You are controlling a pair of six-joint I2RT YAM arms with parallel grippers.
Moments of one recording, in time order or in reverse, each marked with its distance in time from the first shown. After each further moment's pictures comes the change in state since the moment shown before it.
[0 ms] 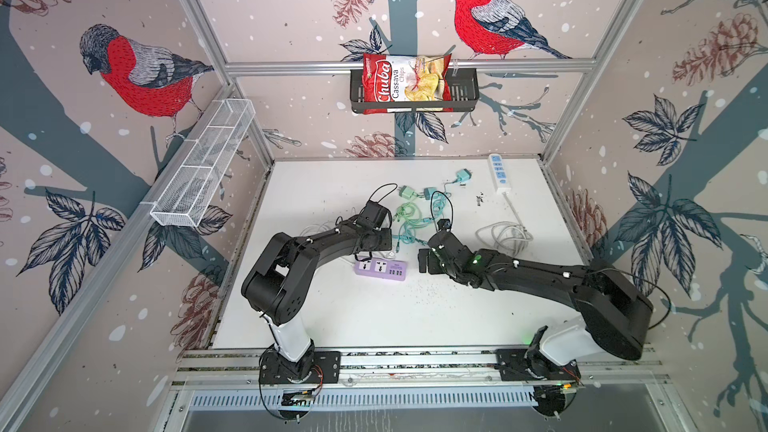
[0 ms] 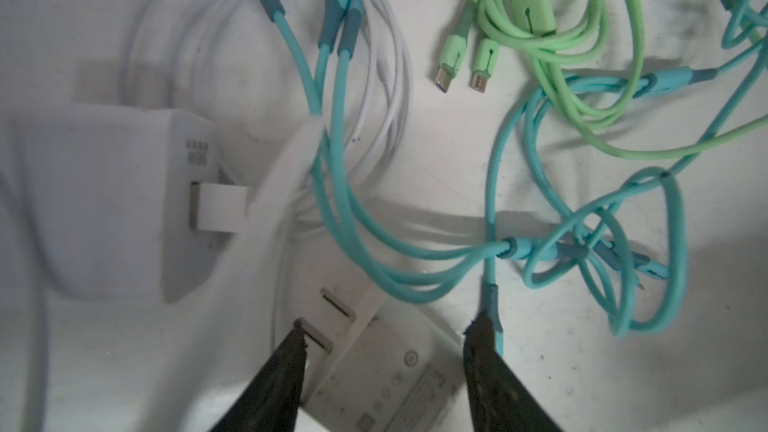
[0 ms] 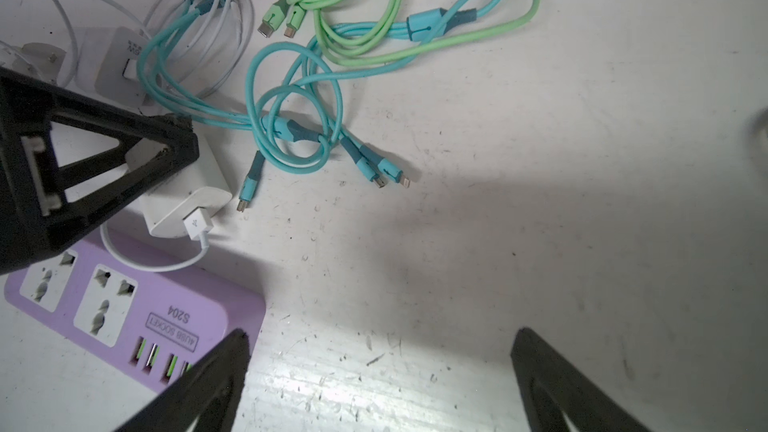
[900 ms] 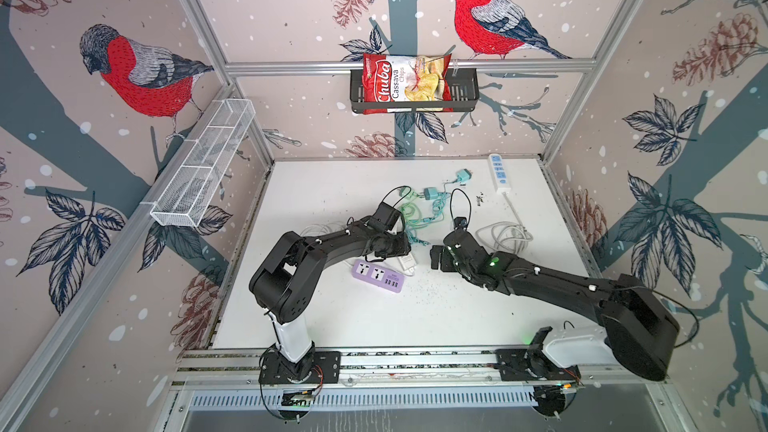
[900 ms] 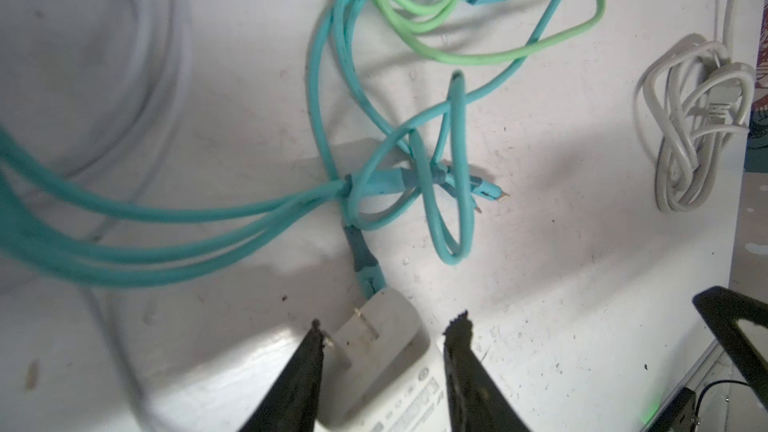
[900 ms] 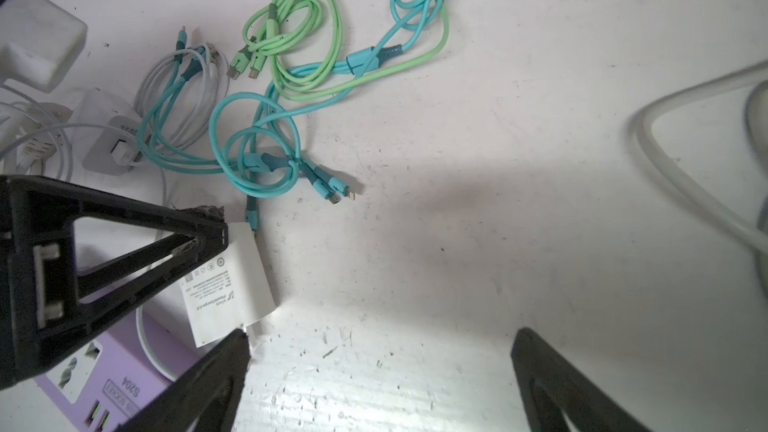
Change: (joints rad) left arm -0.099 0.035 0.042 0.015 0.237 -0.126; right arm -0.071 -0.153 -0.087 -0.018 0.014 0.006
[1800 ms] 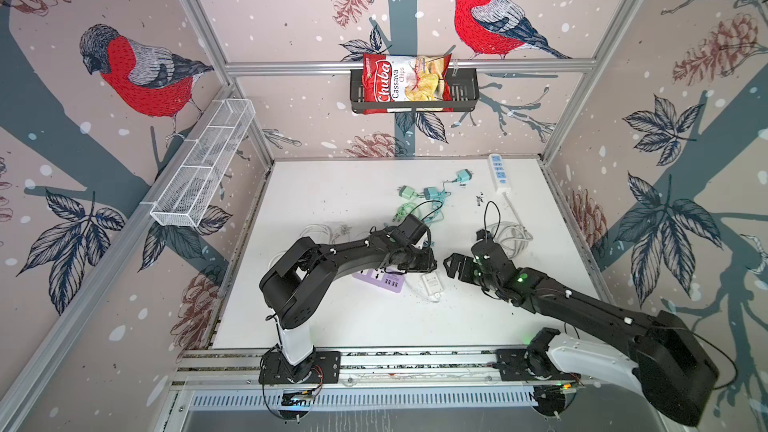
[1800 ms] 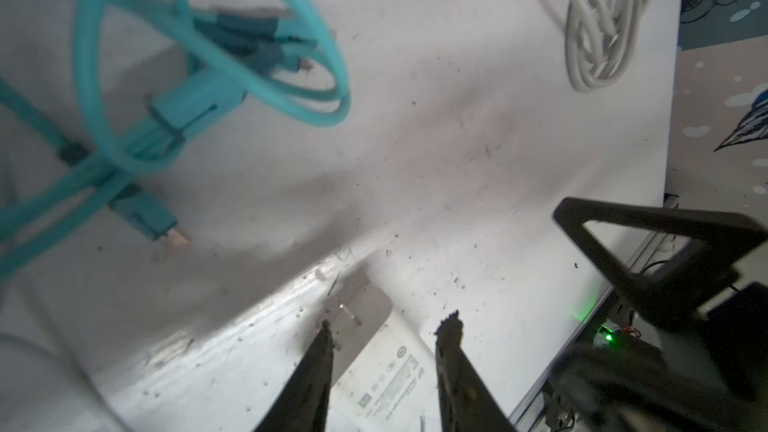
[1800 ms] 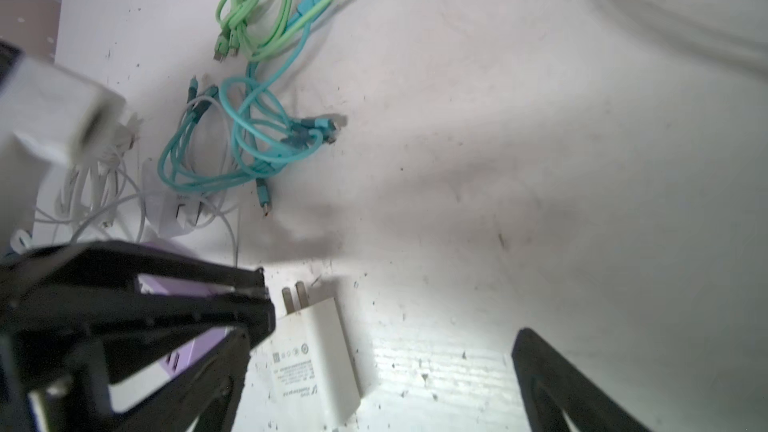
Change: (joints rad) left arm -0.183 0.014 0.076 -0.024 0.051 -0.042; right arm -0.108 -0.257 -0.238 0.028 -0.242 0.163
